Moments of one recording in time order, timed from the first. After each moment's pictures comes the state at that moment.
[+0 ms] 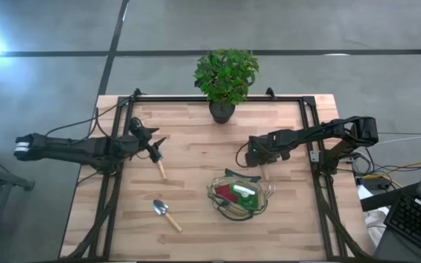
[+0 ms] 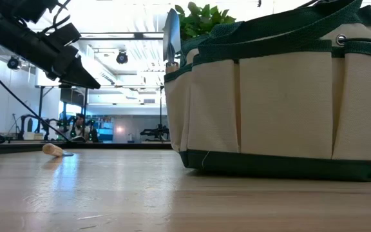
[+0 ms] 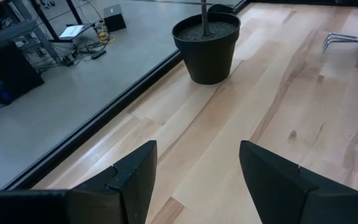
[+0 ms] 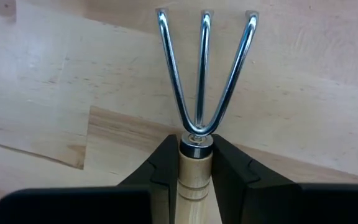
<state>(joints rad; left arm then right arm) 0.01 0.57 0.34 -0.24 -0.66 -0.16 -0.15 1.56 0.75 -0.62 0.02 1.21</state>
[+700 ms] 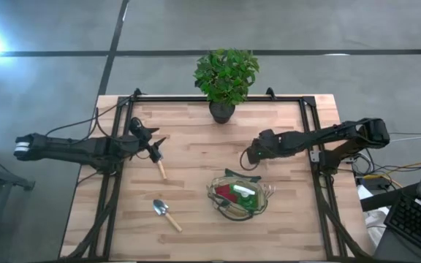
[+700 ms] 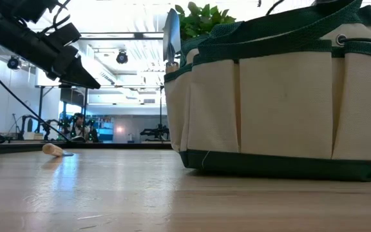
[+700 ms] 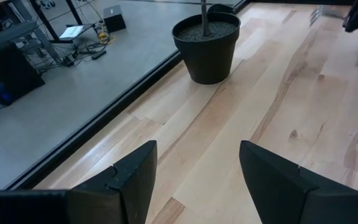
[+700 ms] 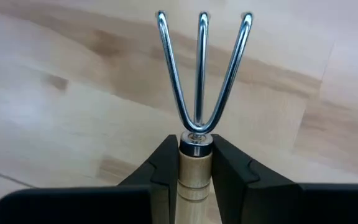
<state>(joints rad) 0.01 0.57 0.34 -0.24 -0.66 -0.15 -0.07 1.43 0.75 -0.64 0.32 1.19</state>
